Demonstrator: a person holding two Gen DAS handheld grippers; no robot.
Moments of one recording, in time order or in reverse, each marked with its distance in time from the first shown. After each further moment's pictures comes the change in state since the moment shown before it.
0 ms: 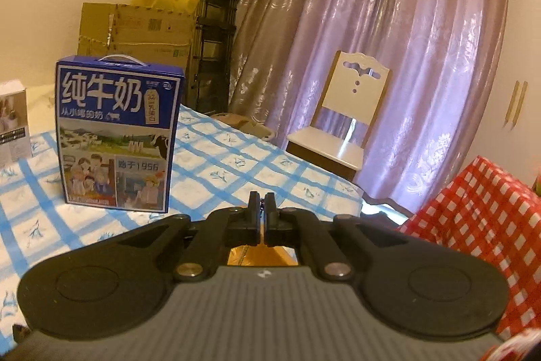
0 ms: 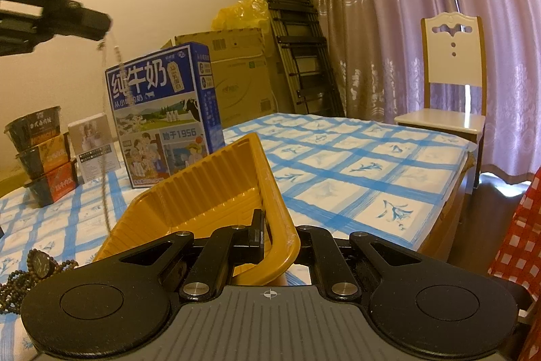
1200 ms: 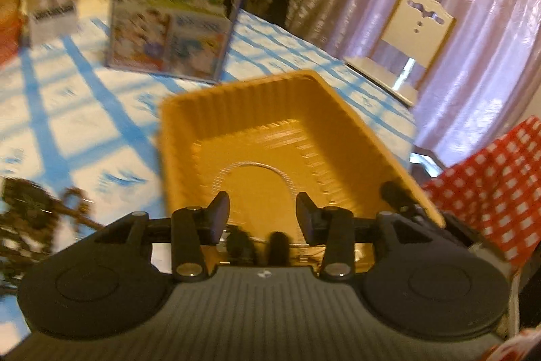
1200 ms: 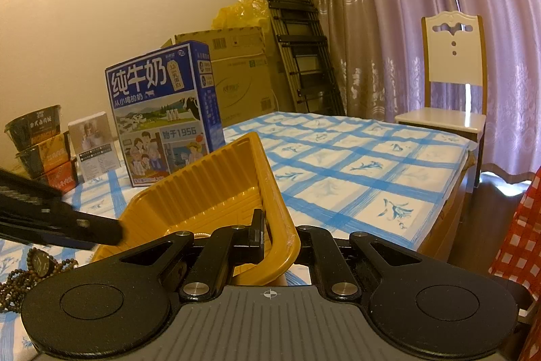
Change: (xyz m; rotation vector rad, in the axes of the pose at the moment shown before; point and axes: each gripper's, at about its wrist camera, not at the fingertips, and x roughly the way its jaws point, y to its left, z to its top) left arm 0.016 0.030 -0.116 -0.144 0.236 0.197; right arm 0.000 0.000 0.000 0.001 0.001 -0.001
